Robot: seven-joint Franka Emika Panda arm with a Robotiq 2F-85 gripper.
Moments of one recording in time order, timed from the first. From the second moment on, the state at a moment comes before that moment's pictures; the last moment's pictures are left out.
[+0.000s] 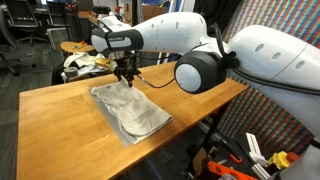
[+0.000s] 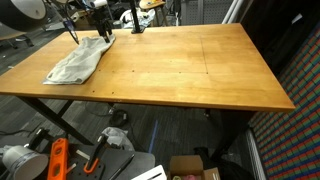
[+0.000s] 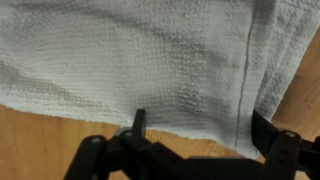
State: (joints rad) arm 0.21 1.27 -0.09 -0.53 -0.07 1.65 1.52
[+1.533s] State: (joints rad) arm 0.17 1.27 -0.08 -0.50 -0.07 1.58 1.51
